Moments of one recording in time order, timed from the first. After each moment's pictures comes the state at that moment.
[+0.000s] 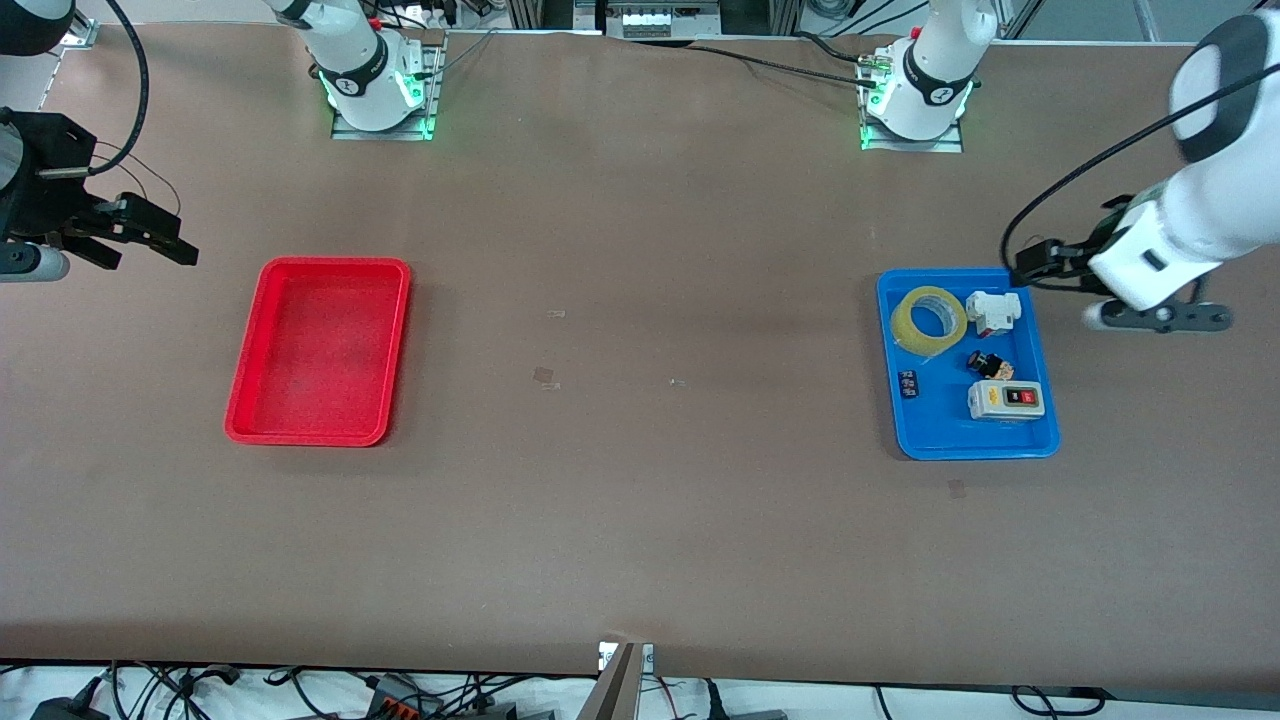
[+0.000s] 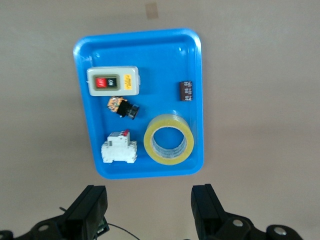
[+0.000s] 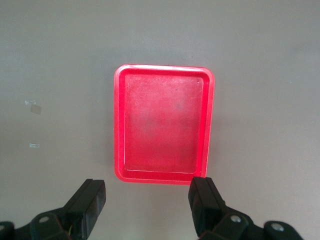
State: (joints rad) left arm 0.01 0.04 -0.05 -1.89 0.00 1.75 -0.01; right arm -0.04 0.00 0.02 -1.67 0.01 1.63 -0.04
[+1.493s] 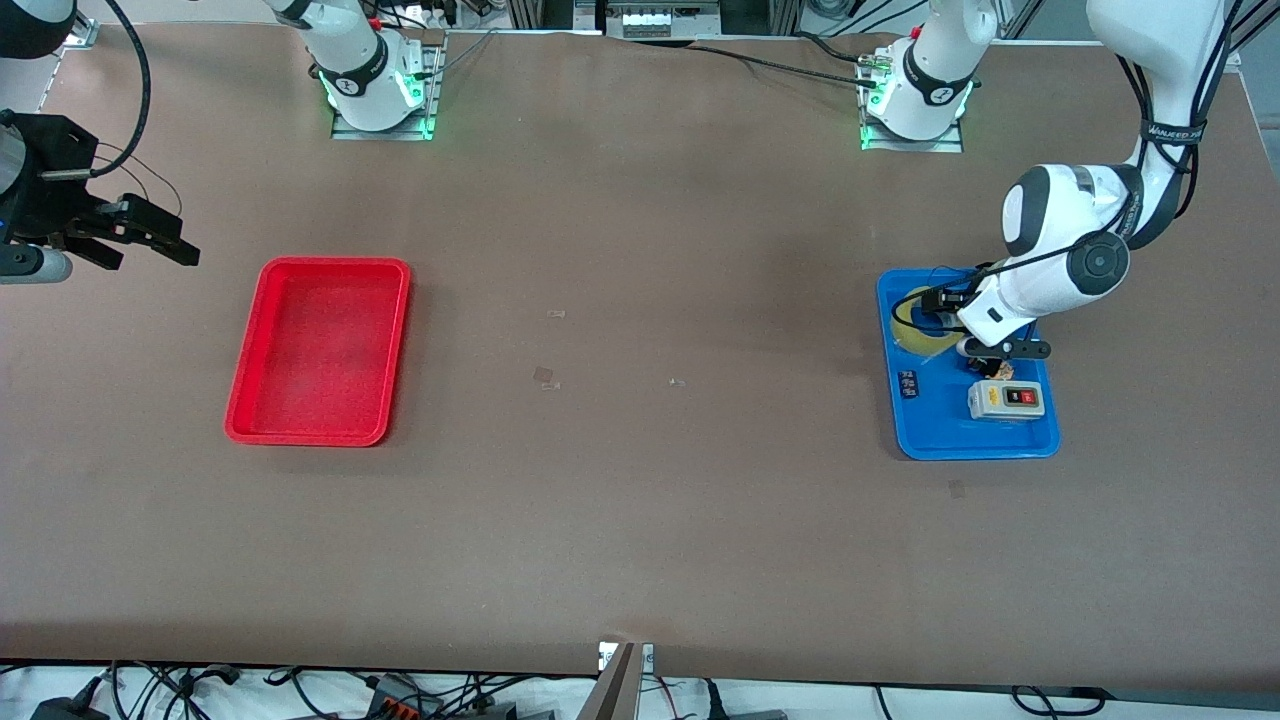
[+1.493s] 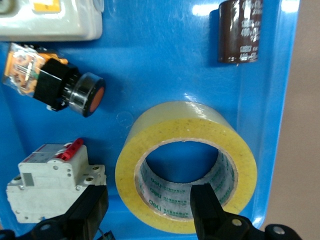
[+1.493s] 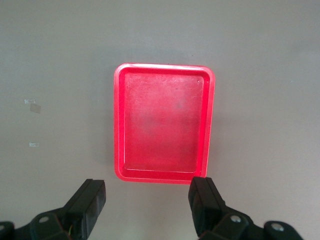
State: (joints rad) left arm 0.05 0.24 -0.06 -2.33 0.00 2.32 0.00; right arm -0.04 0.00 0.02 -1.67 0.01 1.62 -0.04
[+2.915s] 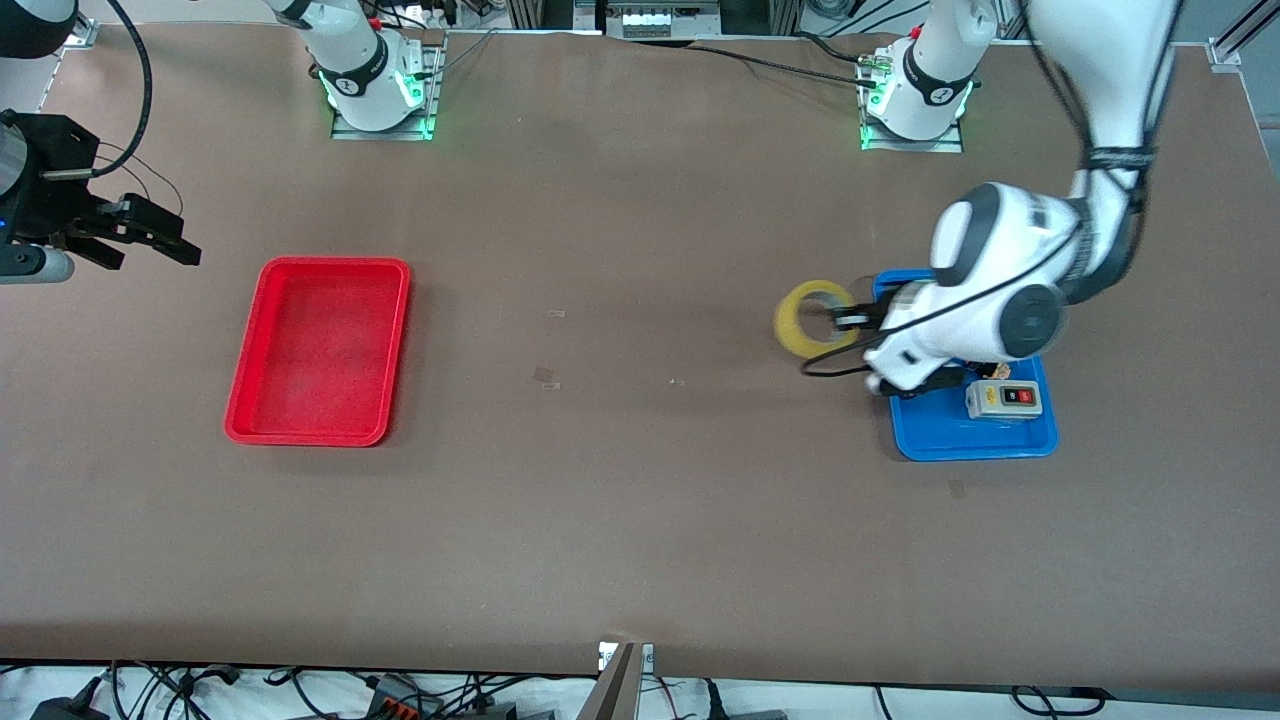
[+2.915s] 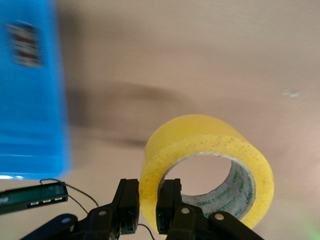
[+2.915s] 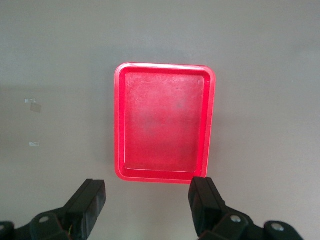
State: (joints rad) left arm -0.26 0.41 -0.08 -1.76 -0.30 1.84 -0.45; right arm -0.04 0.00 0.02 -1.67 0.01 1.62 -0.04
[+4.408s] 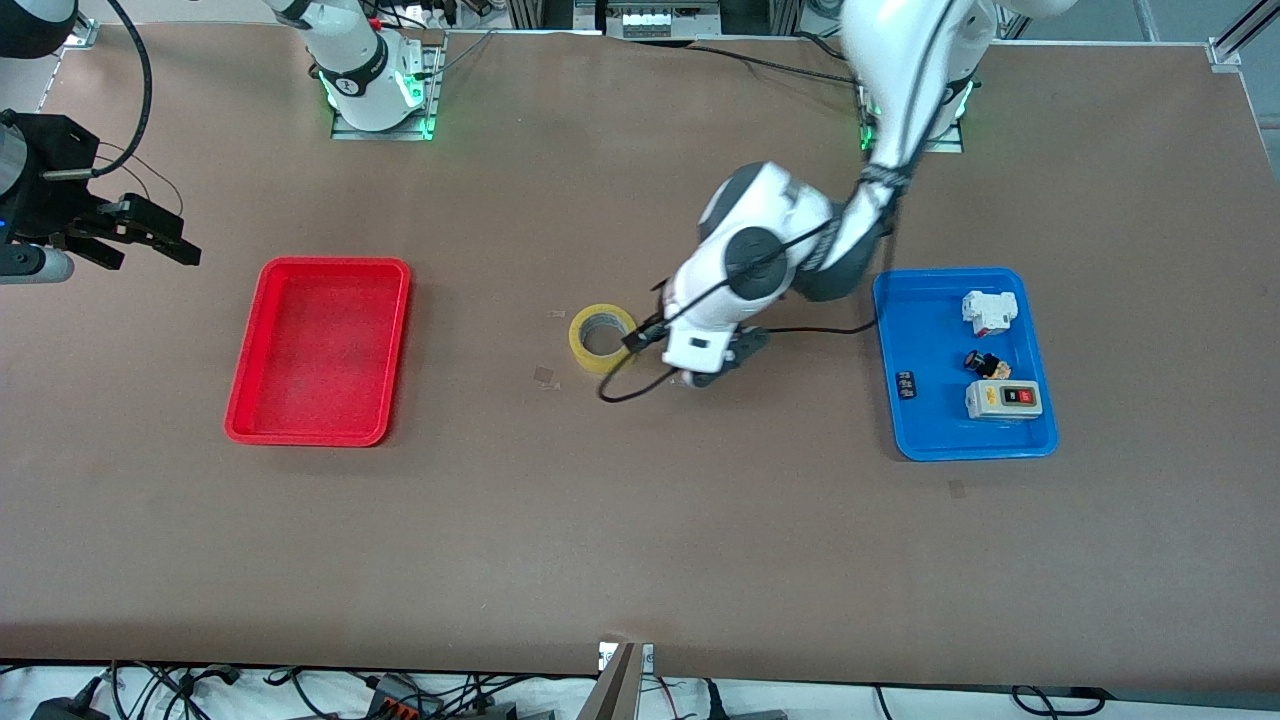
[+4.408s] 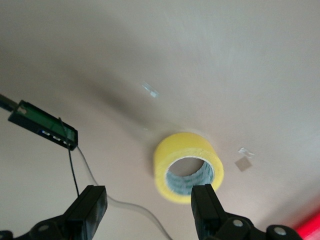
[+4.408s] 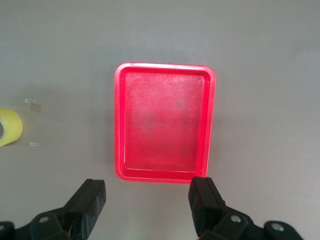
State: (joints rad) left arm -0.58 0.52 0.01 -1.47 -0.37 1.95 -1.10; right arm -0.04 0.00 0.02 -1.67 0.01 1.62 -0.04
